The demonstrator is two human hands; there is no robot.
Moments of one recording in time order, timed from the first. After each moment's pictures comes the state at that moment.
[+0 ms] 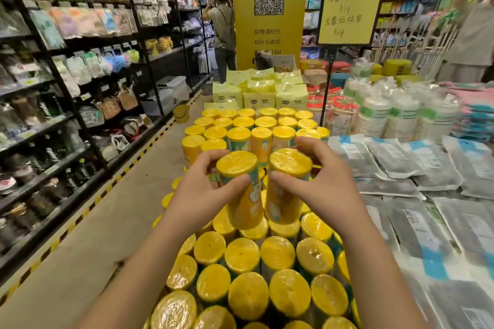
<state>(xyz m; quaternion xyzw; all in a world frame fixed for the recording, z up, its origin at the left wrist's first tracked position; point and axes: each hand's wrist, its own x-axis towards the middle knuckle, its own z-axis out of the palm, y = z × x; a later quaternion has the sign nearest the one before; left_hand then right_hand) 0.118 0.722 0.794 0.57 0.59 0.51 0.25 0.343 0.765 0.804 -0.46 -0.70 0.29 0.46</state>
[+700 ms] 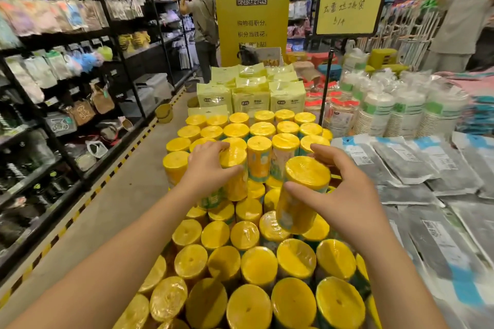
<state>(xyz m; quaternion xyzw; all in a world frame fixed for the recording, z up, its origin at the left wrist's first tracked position) 0.059 0.936 0.754 0.67 0.69 0.26 0.08 0.329 0.848 0.779 -0.52 -0.67 0.25 0.47</state>
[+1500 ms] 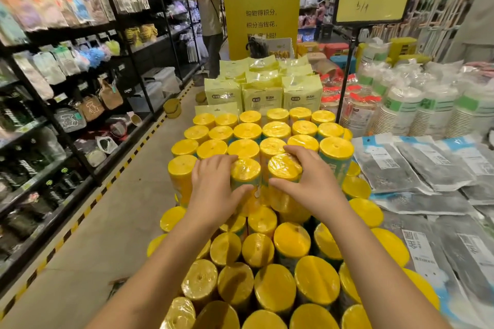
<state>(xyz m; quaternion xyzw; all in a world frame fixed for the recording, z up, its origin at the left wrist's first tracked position) 0.057 0.924 0.724 0.69 0.68 0.27 -0.02 0.272 0.956 0.732 -0.53 -0.75 0.20 0.35</state>
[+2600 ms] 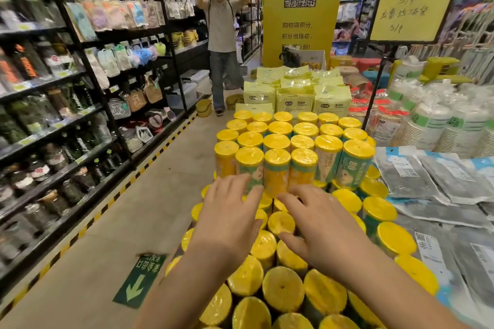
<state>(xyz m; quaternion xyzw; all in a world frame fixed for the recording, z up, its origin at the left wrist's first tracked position) 0.064 0.753 0.763 0.73 0.66 0.14 -0.13 0.254 0.801 0.772 -0.41 -0.90 0.00 0.11</state>
